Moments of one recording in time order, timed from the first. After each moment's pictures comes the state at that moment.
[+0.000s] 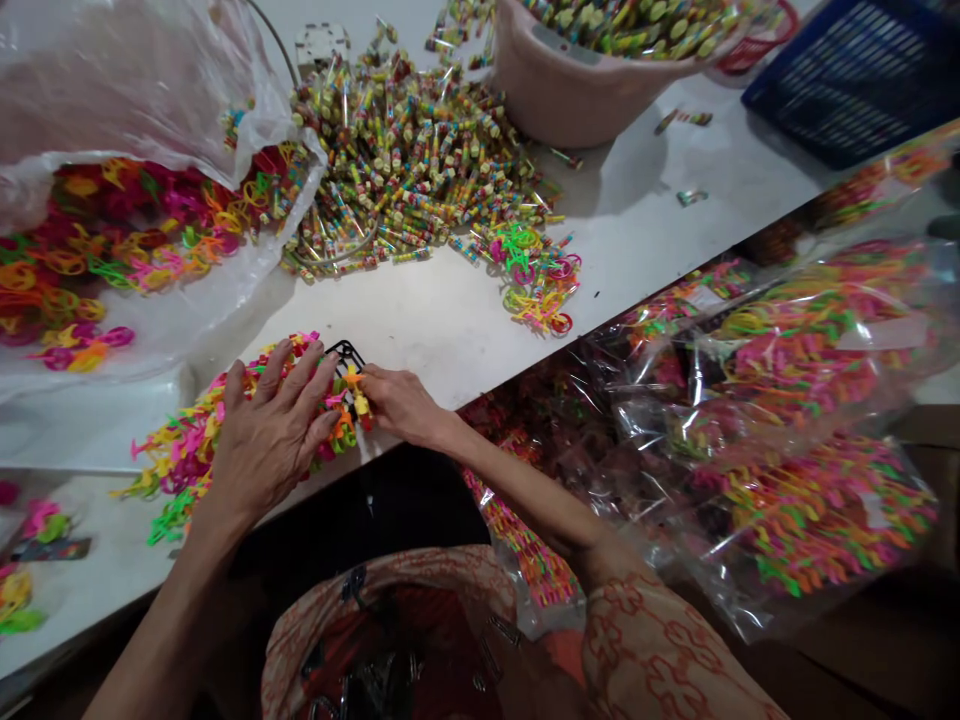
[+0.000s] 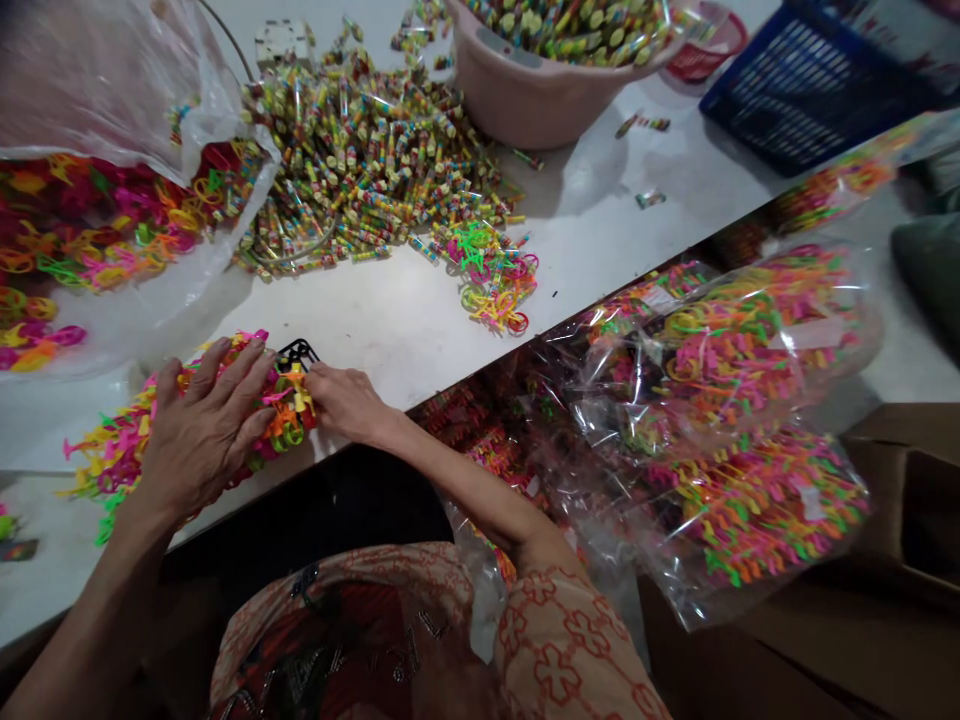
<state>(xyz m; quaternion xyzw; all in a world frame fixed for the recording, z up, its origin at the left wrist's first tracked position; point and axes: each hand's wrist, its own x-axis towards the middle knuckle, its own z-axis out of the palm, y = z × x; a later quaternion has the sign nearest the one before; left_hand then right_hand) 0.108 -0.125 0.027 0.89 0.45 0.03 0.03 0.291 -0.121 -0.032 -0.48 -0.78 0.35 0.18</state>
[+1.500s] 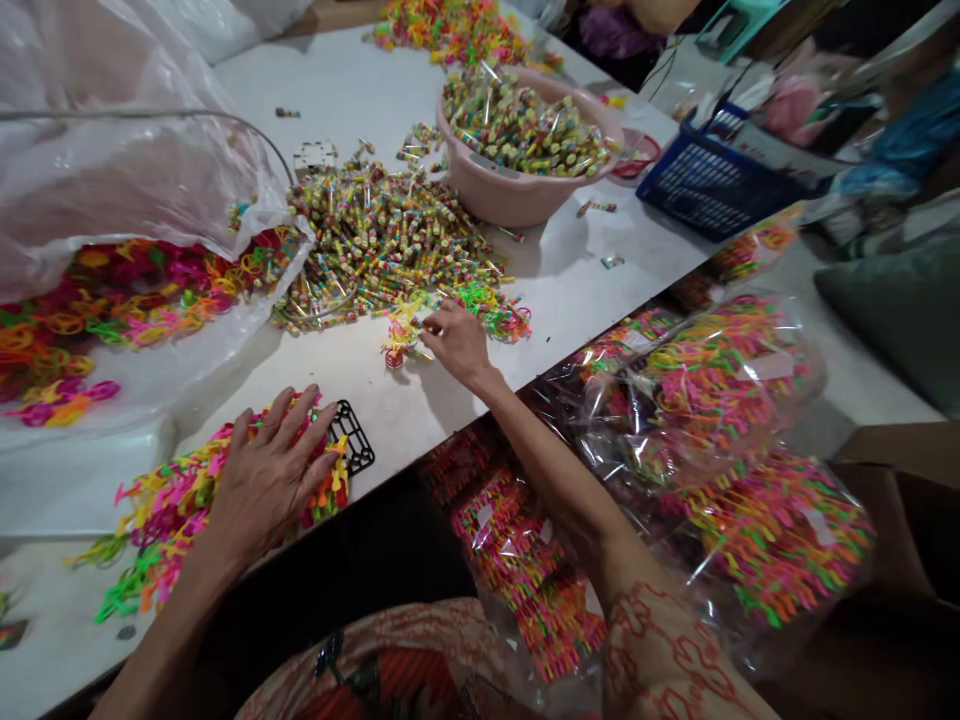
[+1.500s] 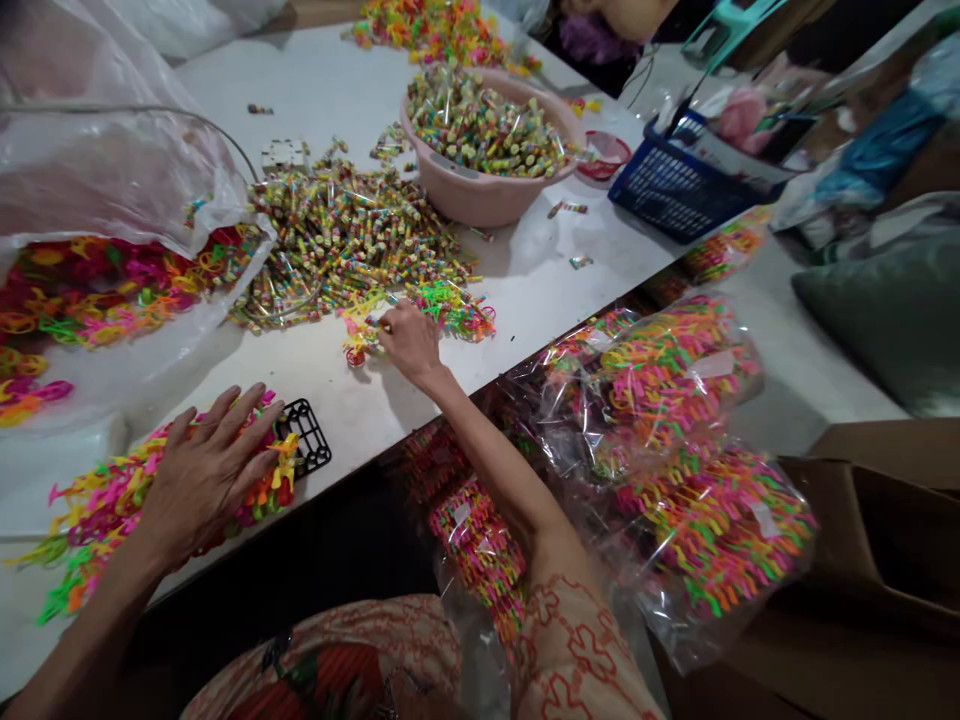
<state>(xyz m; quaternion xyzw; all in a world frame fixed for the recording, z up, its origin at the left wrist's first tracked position) 0.122 -0.126 0.015 0.91 0.41 0.07 -0.03 0.403 -0.052 -0.005 -0.71 -0.65 0.14 0.23</state>
